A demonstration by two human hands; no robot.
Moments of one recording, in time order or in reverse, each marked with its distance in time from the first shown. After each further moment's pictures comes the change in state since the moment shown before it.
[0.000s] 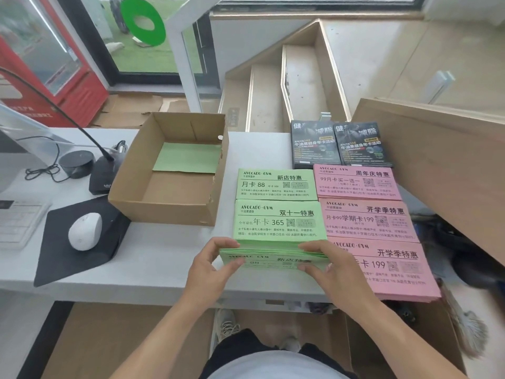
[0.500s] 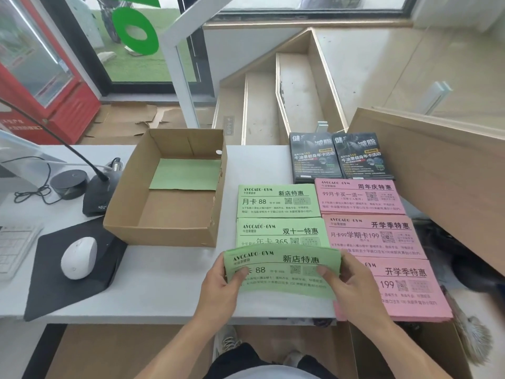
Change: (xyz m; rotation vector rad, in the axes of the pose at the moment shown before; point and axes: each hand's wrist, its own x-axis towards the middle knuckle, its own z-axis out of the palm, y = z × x) left_hand 0.021 0.008 0.012 -0.052 -0.034 -0.078; right_hand 0.014 -0.004 -0.005 0.330 0.106 0.202
